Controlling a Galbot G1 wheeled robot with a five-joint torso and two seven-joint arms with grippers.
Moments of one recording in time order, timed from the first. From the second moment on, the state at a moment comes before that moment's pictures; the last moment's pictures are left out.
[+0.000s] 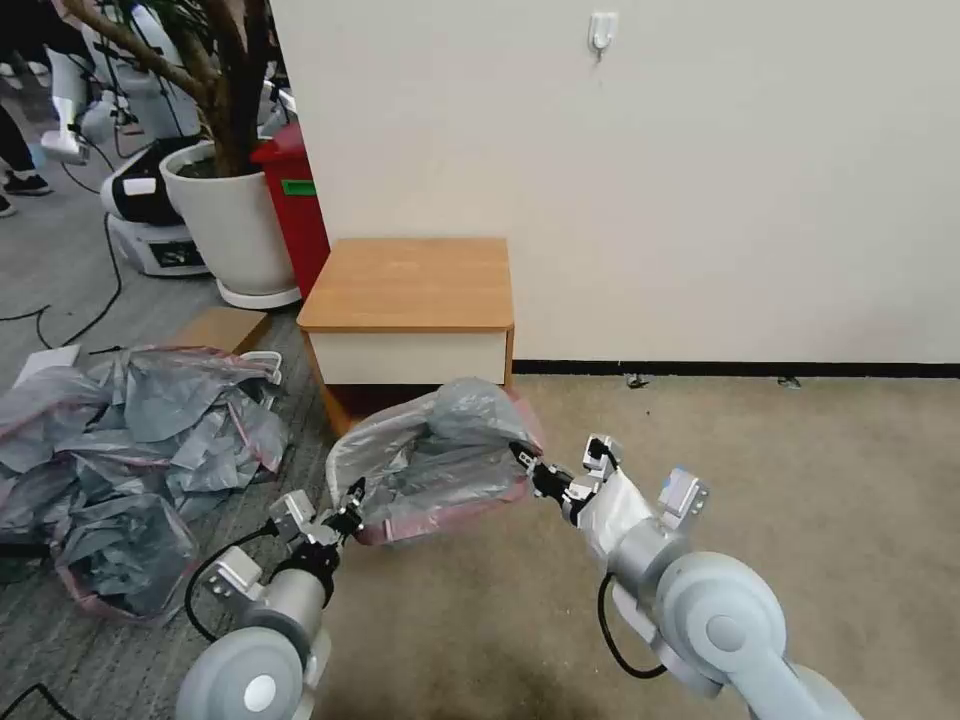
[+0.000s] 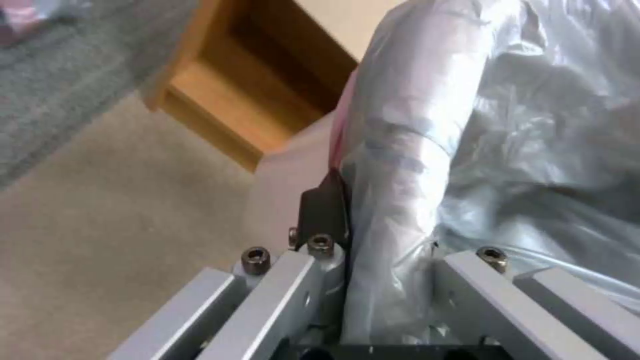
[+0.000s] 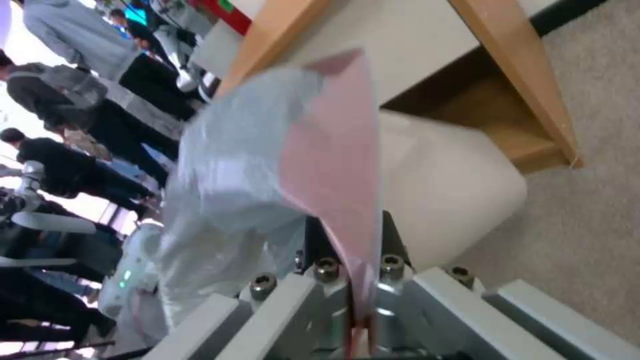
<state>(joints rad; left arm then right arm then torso) 1.61 -1.33 -0.53 -2.22 -1.04 0.30 -0.39 -1.30 1.08 0.15 2.28 1.27 -0.33 0.48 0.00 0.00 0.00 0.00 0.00</state>
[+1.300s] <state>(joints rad) 1.68 -1.33 -0.54 -2.32 -1.09 0.46 -0.39 -1.25 1.06 0.11 2.07 1.10 -0.29 0.41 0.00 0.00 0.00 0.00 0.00</state>
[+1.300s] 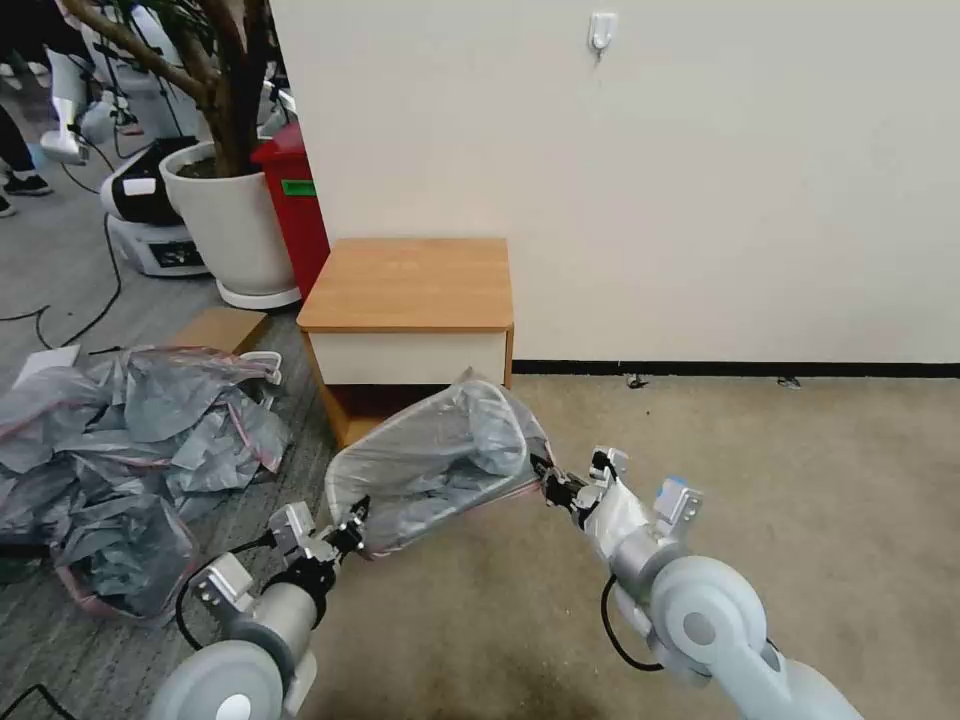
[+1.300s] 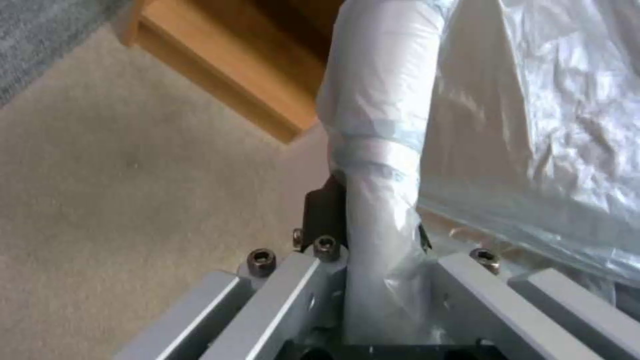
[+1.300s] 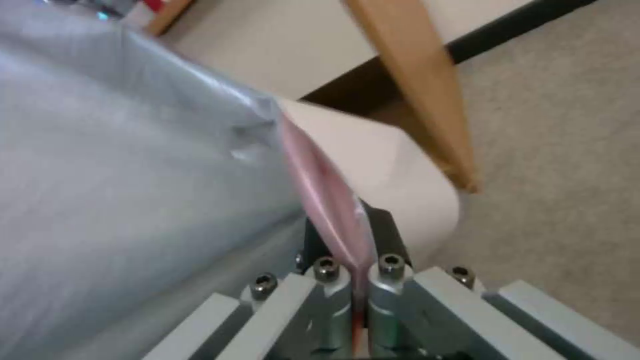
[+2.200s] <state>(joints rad) 1.71 -1.32 -0.52 -2.33 -1.14 0.53 -0.39 -1.18 1.07 0.03 1.86 0.93 -0.25 0.36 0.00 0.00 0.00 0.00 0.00</state>
